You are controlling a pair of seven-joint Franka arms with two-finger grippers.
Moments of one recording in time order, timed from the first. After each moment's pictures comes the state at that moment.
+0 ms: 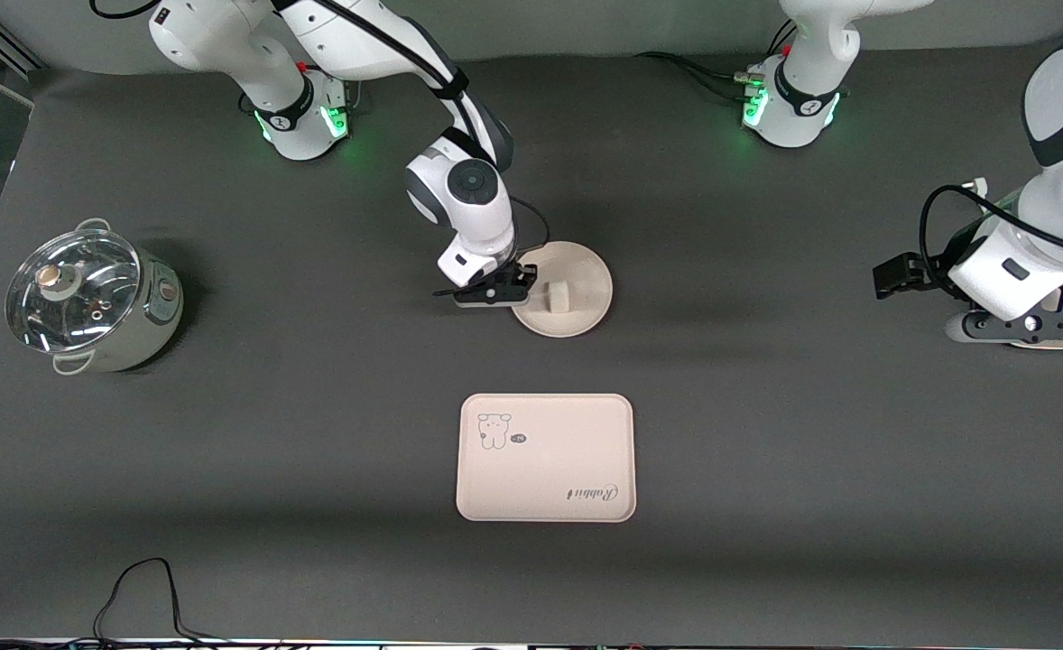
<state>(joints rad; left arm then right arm) 0.08 0.10 -0.19 -1.64 0.02 1.62 -0.09 0.97 0.53 -0.14 -2.05 0.08 2.62 0.81</state>
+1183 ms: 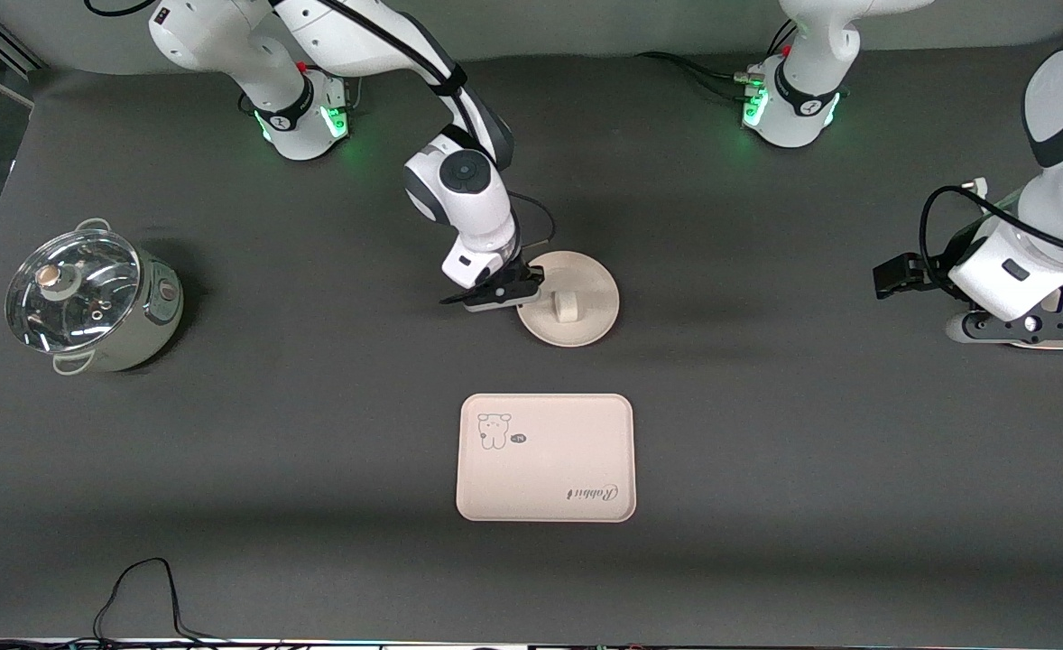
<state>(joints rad) 0.08 0.10 -0.19 -1.64 0.02 1.62 -0.09 0.95 0.49 -0.14 -2.04 0.15 2.71 0.59</state>
